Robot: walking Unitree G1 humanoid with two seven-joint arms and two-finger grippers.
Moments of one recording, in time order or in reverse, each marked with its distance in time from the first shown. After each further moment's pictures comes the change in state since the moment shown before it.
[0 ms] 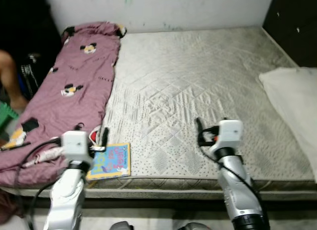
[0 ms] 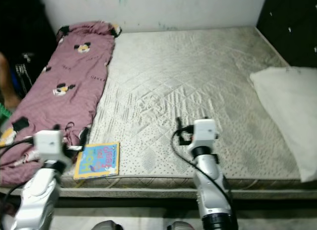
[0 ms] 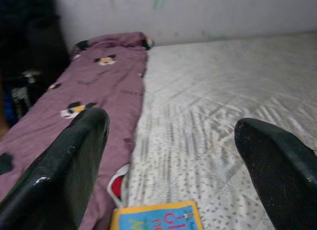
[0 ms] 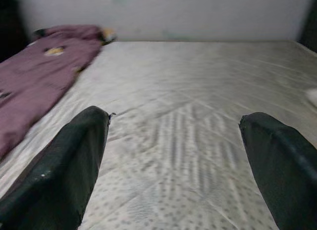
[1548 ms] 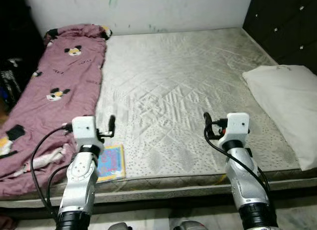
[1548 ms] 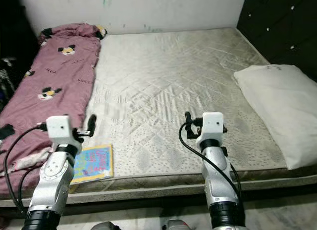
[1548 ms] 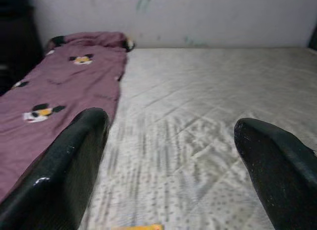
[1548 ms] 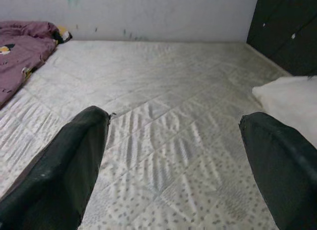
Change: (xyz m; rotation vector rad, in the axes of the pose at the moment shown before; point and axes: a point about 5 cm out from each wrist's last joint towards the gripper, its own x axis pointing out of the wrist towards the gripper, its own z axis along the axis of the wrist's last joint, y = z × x) left arm 0.046 -0.023 0.001 -0.105 0.019 0.009; right arm 0.016 -0.031 0.006 -0.041 0.007 -0.113
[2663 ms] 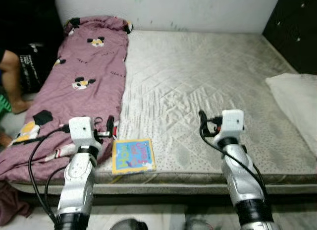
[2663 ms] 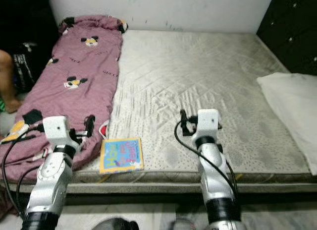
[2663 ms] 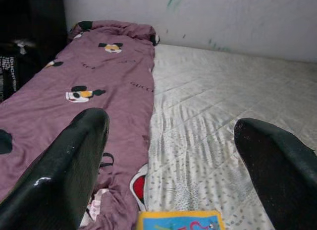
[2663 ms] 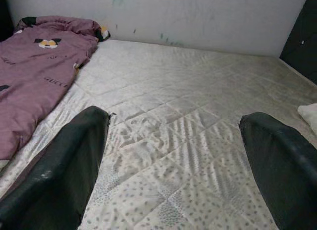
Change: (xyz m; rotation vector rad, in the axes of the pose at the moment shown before) left arm -0.002 -0.002 0.001 -0.041 -0.002 -0.018; right arm 0.008 0.007 0.008 -0.007 -0.024 0.039
